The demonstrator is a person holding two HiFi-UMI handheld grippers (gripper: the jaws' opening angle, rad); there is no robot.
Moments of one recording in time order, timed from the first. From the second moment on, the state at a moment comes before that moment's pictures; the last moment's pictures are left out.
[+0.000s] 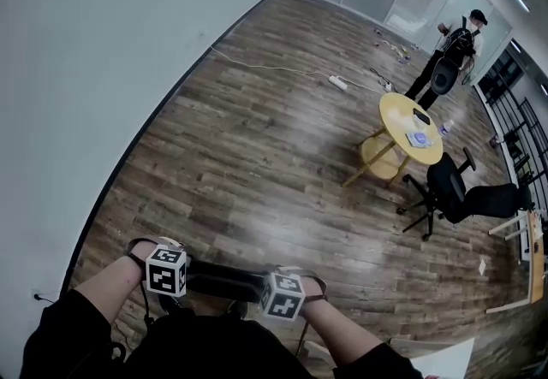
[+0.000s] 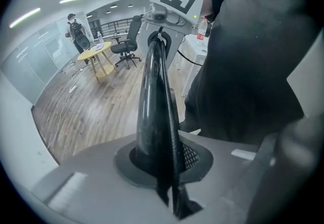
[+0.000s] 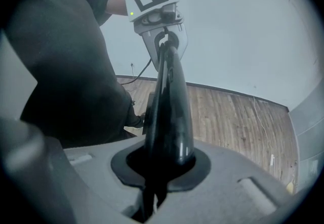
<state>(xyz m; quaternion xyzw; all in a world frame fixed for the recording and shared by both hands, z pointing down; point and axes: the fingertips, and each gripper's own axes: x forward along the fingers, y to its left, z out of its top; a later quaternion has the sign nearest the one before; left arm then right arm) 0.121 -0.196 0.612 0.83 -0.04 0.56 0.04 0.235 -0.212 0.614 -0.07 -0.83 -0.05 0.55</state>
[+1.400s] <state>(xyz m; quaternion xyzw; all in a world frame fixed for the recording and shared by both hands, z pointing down) -0.152 -0.117 0.604 0.79 -0.24 0.54 0.18 -0.060 -0.192 0.607 -0.27 -0.78 -0.20 0.54</state>
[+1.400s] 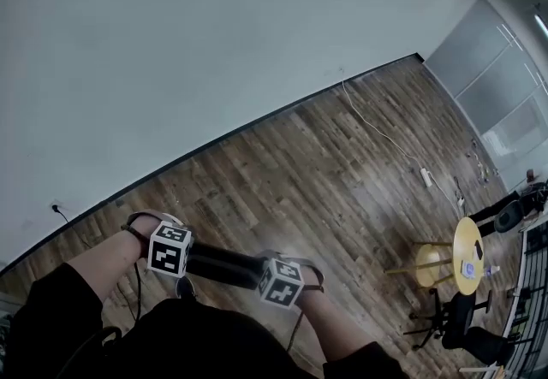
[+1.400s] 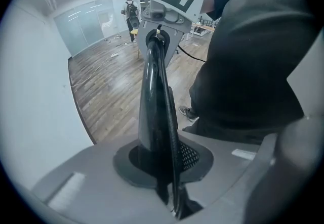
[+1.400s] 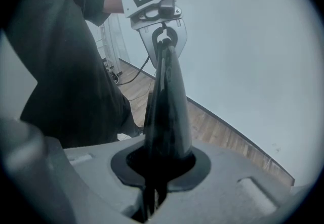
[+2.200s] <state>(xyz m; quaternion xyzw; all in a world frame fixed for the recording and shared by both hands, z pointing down) -0.319 -0.037 0.594 0.73 -0.38 0.50 0.28 -0.260 -0.141 0.598 -0.40 -0.71 -0.29 0.50</state>
